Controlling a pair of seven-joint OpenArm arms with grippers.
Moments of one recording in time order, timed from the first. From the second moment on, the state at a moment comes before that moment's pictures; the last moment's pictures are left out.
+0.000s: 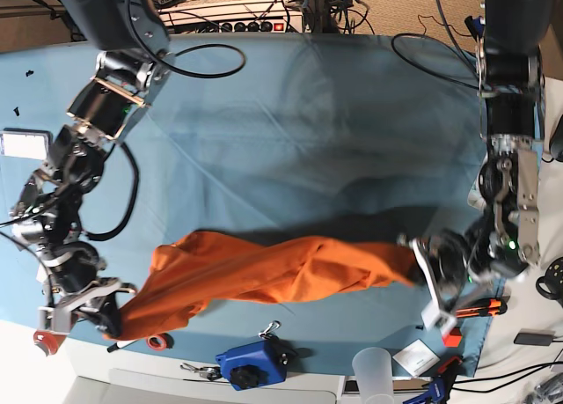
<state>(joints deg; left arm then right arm) -30.3 -20.3 4.3 87.4 -32.7 -21.5 69.3 30.0 11.6 26.1 90.8 25.2 31.0 -53.3</state>
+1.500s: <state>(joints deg) -49.1 -21.7 4.4 48.0 -52.5 -27.4 78.3 50.1 19.7 26.0 56.6 35.9 35.7 -73.2</state>
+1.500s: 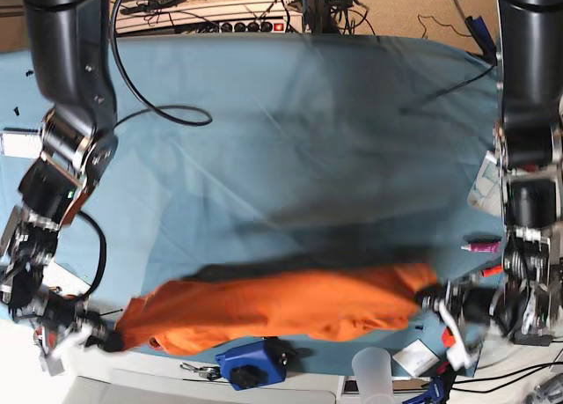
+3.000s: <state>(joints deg) 12.7 -21.2 -8.0 100.6 -37.5 -25.0 66.8 -6.5 20.2 50.0 85.0 58.2 39.8 -78.4</state>
